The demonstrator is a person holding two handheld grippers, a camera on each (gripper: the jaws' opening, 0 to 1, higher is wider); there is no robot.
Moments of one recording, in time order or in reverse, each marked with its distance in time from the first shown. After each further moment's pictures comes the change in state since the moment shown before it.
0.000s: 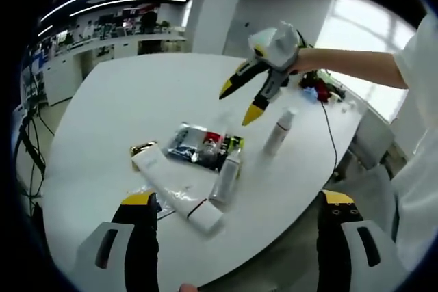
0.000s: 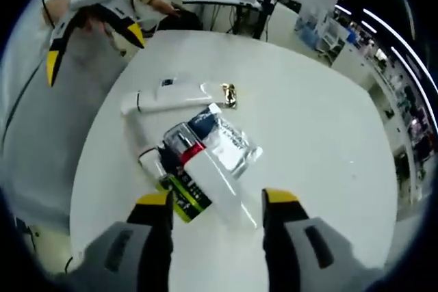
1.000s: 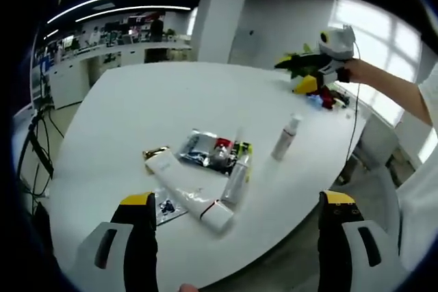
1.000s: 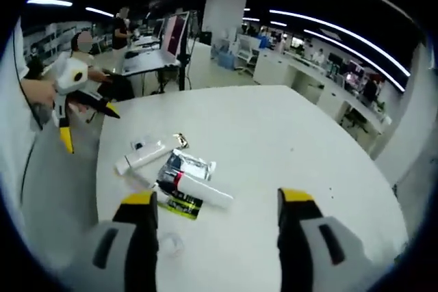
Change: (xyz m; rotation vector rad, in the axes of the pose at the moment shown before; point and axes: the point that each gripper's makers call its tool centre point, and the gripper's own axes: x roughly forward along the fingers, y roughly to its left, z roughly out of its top) left arm -0.014 0.010 0.005 0.001 -0.059 0.036; right arm -0.135 0.006 0.006 0.372 -0.239 -0.367
